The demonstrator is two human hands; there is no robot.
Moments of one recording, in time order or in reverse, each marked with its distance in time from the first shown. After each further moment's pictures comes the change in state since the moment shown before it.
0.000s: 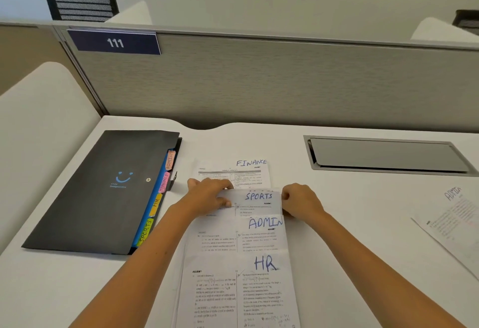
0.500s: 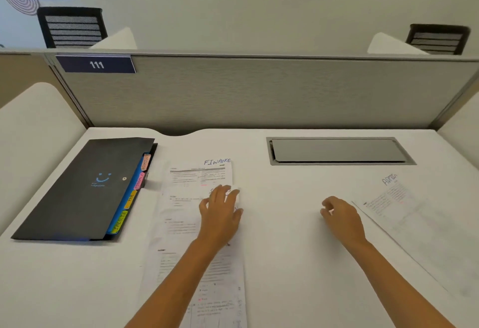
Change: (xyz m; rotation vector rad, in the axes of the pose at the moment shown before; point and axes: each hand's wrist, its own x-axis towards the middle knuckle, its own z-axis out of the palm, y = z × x) left_hand -0.055 0.137 0.079 0.047 0.489 0.018; right_hand -0.098 0.179 -0.045 0.162 0.397 0.159
